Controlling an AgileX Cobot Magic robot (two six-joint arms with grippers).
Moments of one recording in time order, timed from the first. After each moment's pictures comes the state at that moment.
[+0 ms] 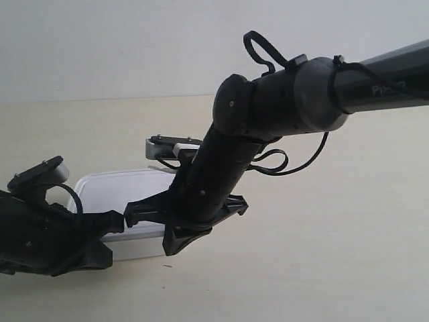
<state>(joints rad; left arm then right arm) -0.27 1.53 -0.57 -0.95 0.39 0.34 0.72 2.03 -1.33 0.58 0.81 -0.09</state>
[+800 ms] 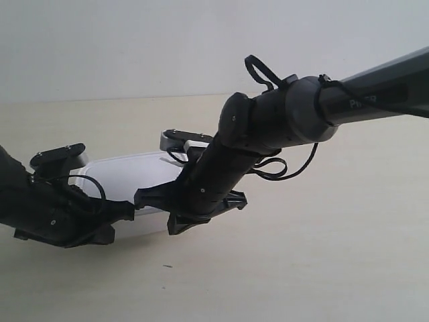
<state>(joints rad) -0.27 1.70 -0.70 -0.78 0.28 0.34 0.69 2.11 -1.33 0.63 0.59 -0.08</state>
